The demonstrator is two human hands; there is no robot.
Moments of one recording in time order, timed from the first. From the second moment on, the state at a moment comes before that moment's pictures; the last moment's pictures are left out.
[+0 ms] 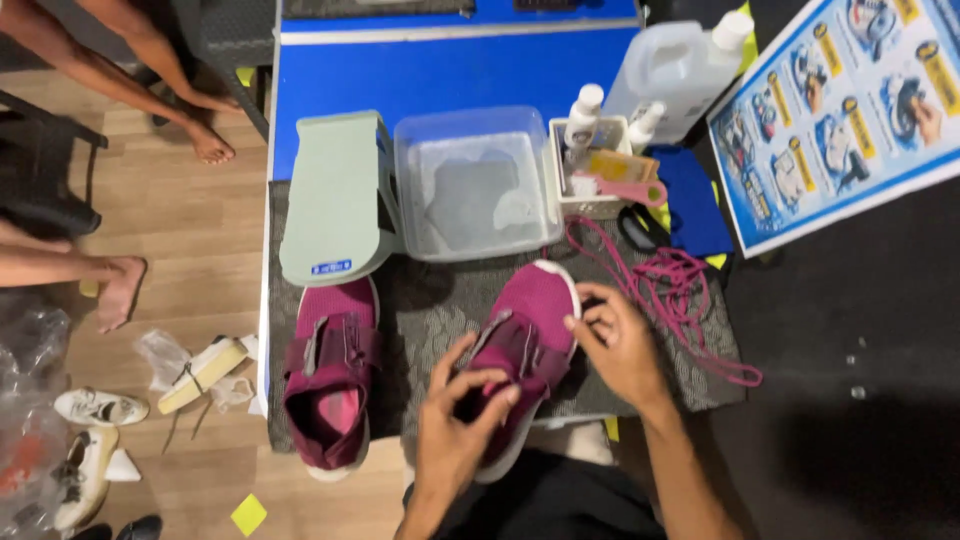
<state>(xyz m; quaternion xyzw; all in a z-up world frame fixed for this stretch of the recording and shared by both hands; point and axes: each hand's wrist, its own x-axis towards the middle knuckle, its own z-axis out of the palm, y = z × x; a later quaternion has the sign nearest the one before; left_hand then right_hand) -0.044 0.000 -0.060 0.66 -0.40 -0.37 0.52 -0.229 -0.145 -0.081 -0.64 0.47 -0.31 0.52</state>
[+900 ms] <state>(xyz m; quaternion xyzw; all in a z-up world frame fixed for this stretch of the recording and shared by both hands) -0.017 -0.013 -0.047 0.52 -0.34 -0.48 0.62 -0.228 -0.147 -0.113 -0.56 0.21 -0.41 0.68</state>
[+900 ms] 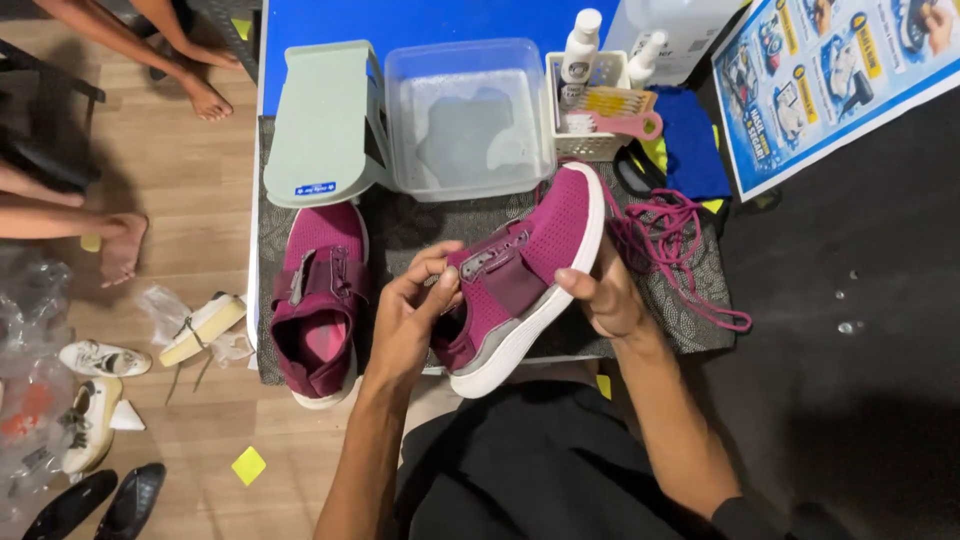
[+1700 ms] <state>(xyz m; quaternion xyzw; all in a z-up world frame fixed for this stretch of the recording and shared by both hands) -0.033 -0.073 -0.129 0.41 -0.12 -0.49 0.76 -0.183 -0.229 -0.053 -0.54 0.24 -0.48 0.65</state>
